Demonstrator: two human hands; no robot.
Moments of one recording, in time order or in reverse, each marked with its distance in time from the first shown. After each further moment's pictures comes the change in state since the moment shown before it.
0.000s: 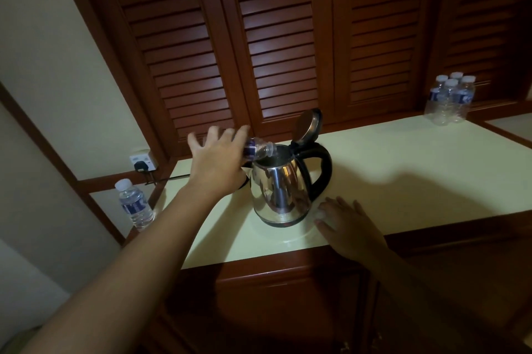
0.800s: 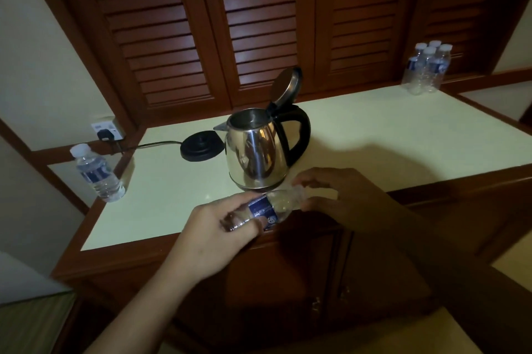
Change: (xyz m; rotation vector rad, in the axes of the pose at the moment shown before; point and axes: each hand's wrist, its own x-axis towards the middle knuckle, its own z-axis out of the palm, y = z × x) left_hand -0.157 0.044 0.027 -1.222 -0.257 -0.105; right_hand -0.069 -0.046 -0.104 0.414 -0.063 -0.221
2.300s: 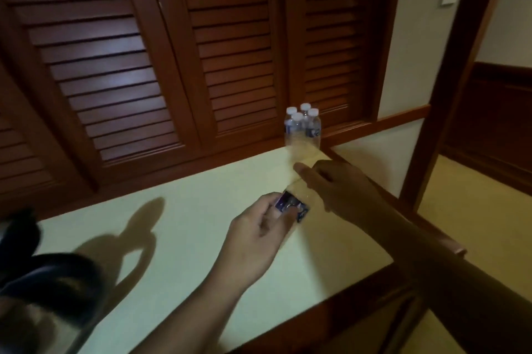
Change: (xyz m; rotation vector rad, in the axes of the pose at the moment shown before) left_hand 0.268 0.171 0.308 -0.221 -0.187 0.101; right_hand 0.017 0.239 -0.282 -0.120 0.454 0.429
